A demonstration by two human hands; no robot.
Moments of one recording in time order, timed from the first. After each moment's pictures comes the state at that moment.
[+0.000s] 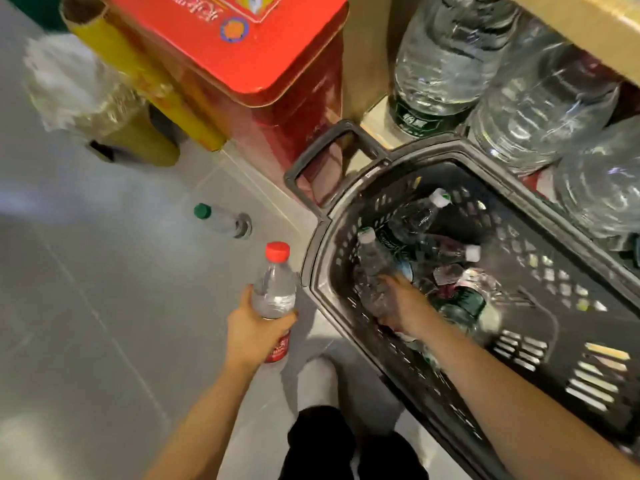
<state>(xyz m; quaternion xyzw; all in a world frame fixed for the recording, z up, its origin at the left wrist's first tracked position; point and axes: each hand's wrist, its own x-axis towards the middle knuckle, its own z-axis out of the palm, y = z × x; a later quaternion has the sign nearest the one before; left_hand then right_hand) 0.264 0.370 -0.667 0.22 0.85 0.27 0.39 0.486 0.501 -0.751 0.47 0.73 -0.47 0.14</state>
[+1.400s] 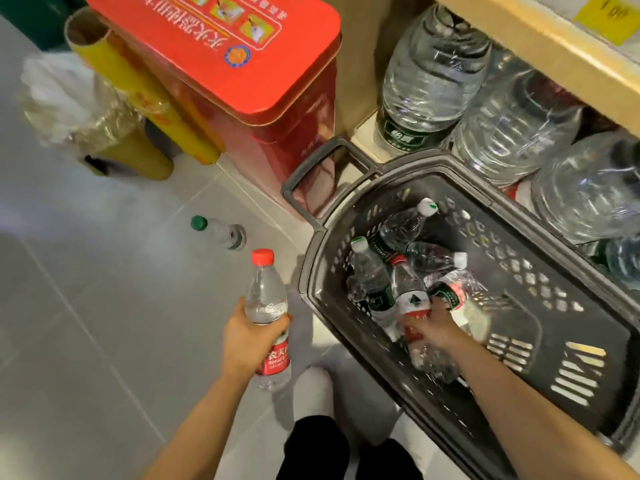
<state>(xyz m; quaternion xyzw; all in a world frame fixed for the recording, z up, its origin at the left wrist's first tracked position) 0.260 0.370 -0.666 0.16 0.86 0.27 0.41 0.554 0.492 -0.758 0.68 0.42 -0.59 0.08</state>
